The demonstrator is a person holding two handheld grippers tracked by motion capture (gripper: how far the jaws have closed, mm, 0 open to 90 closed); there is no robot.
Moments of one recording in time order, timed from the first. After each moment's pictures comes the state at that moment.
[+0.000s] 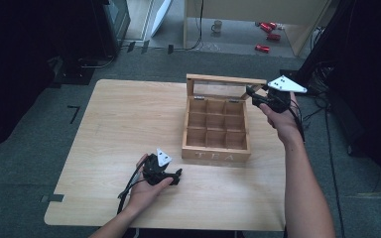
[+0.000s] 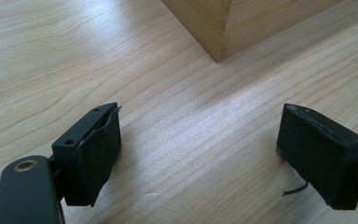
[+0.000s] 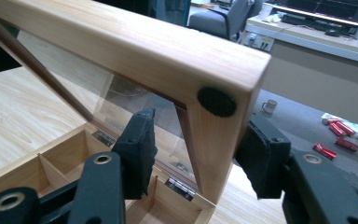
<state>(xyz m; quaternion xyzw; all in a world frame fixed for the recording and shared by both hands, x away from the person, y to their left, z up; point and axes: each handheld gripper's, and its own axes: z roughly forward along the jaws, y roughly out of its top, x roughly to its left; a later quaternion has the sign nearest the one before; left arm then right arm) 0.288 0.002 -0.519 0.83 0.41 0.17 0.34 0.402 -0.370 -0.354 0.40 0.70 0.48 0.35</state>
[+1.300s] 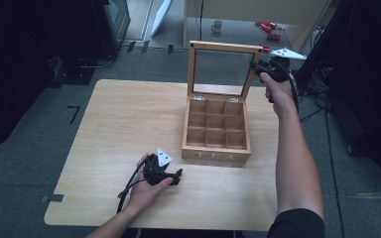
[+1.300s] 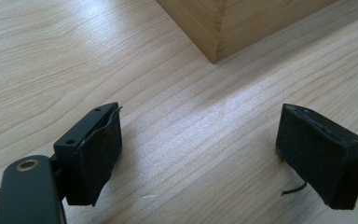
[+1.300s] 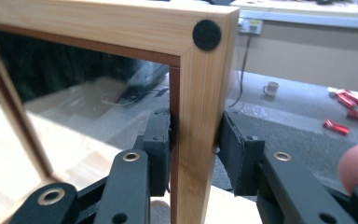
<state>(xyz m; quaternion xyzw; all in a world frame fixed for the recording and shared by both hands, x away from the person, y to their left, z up) 0.287 0.002 -0.519 0.83 0.40 0.17 0.34 0.494 -0.387 -0.333 0.48 0.66 0.49 0.31</state>
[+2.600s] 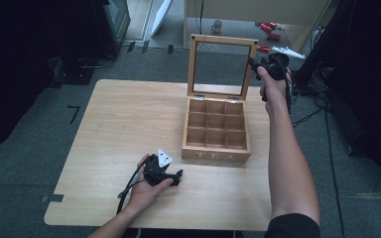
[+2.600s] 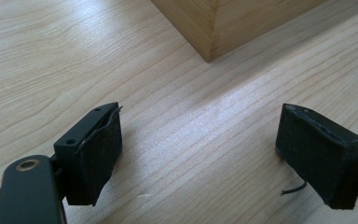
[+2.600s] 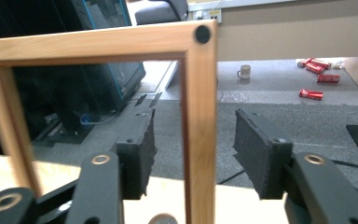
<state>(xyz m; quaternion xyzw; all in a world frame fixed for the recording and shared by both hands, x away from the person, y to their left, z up) 0.286 0.001 -0.519 0.83 0.40 0.17 0.35 0.498 -0.376 -0.330 0.57 0.58 0.48 0.31</state>
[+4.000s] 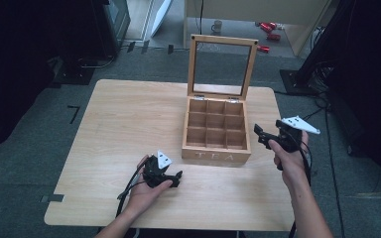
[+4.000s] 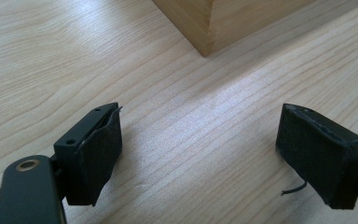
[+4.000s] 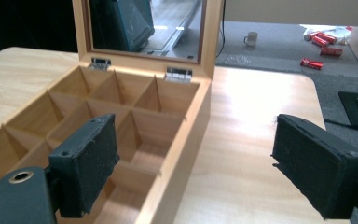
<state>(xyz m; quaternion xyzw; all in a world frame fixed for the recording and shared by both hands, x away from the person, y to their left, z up) 0.282 0.002 -0.519 0.83 0.39 0.17 0.35 0.308 -0.389 -0.409 0.55 0.64 0.45 0.30</state>
